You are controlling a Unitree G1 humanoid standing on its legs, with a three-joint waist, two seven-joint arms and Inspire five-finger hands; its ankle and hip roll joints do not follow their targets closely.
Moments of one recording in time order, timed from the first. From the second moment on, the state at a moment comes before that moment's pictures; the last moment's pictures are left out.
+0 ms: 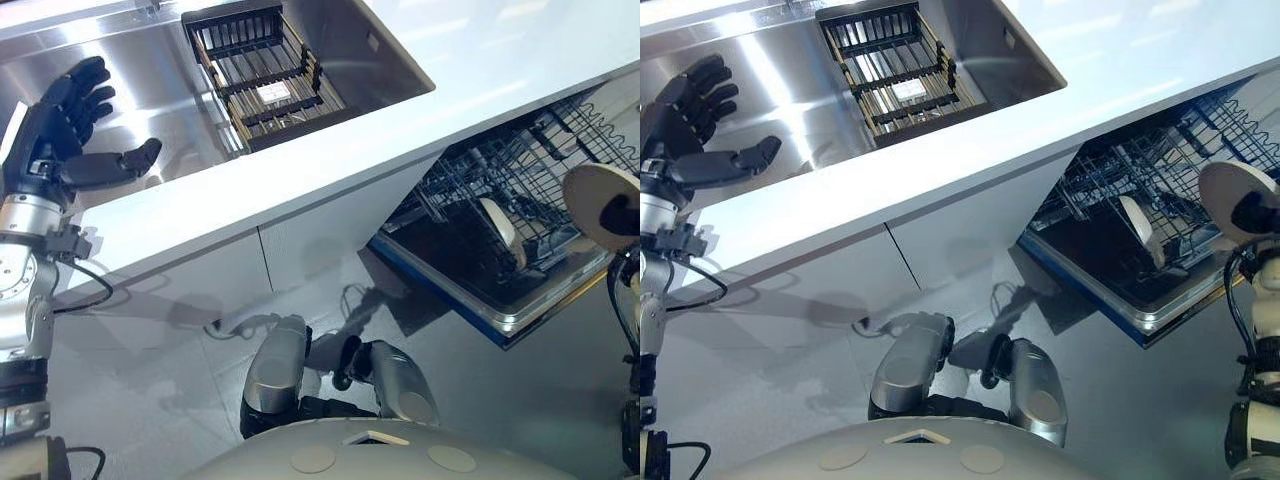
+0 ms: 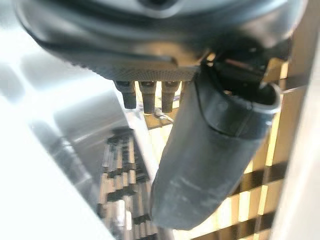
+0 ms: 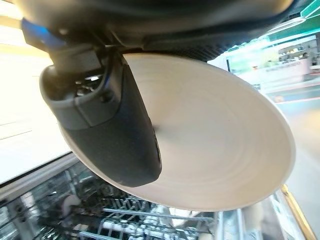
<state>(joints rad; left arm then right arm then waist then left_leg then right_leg) -0.10 0.80 0.28 0.10 -0.47 -0.20 -0.16 -0.27 -0.89 -0.22 0.63 -0.37 0.05 -0.17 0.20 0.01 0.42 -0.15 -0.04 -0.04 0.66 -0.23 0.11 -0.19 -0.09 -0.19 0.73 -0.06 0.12</state>
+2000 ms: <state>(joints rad) -0.12 0.56 0.28 0.26 -0.63 -0.26 -0.05 -0.25 -0.68 -0.19 0.49 -0.08 -0.21 -0.21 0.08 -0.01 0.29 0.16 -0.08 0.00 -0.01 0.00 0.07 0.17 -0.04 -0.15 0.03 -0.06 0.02</state>
